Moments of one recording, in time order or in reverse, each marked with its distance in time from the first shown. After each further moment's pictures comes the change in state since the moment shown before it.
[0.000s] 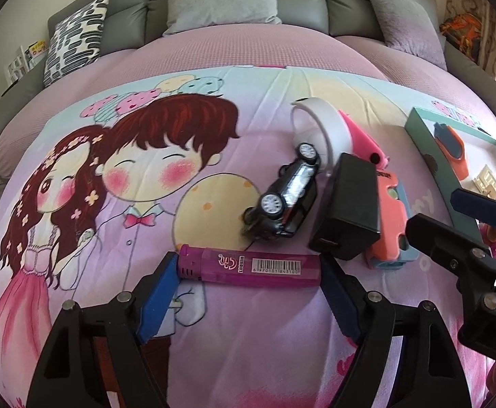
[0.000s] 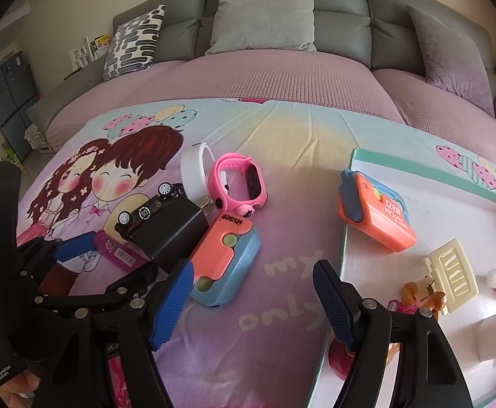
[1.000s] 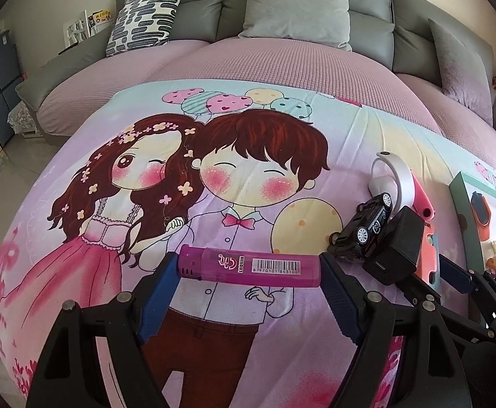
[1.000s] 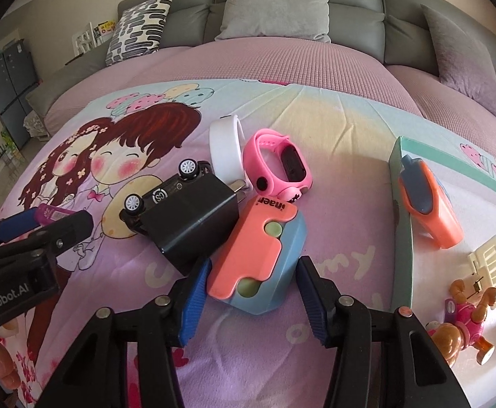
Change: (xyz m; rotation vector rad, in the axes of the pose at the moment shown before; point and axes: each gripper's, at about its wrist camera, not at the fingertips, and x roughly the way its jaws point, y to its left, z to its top) left arm -0.032 0.050 0.002 -0.226 -0.030 0.122; right arm 0.034 0.028 -0.004 -0.029 0.032 -0.012
